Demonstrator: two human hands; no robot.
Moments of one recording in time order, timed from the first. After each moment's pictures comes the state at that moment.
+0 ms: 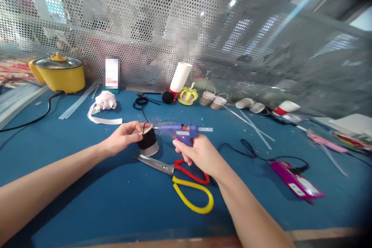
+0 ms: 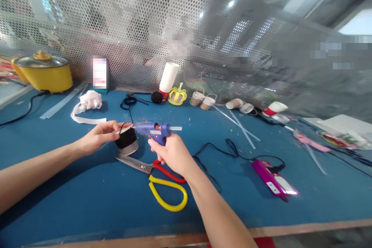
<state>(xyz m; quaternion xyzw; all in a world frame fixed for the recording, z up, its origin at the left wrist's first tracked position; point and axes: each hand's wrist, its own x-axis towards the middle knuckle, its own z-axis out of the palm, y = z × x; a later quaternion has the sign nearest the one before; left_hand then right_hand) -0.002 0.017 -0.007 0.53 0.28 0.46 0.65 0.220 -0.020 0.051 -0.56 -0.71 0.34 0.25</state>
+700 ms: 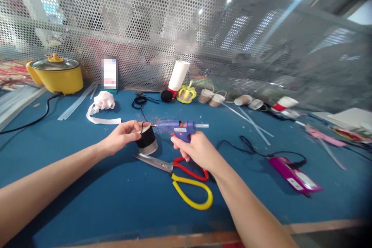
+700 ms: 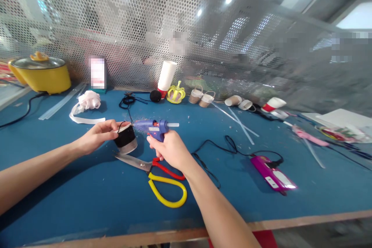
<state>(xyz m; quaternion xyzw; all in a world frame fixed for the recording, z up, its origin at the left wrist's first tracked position) -0.004 0.019 -0.010 0.55 0.28 0.46 0.64 0.219 -0.017 0.048 -0.56 -0.70 0.36 0.27</state>
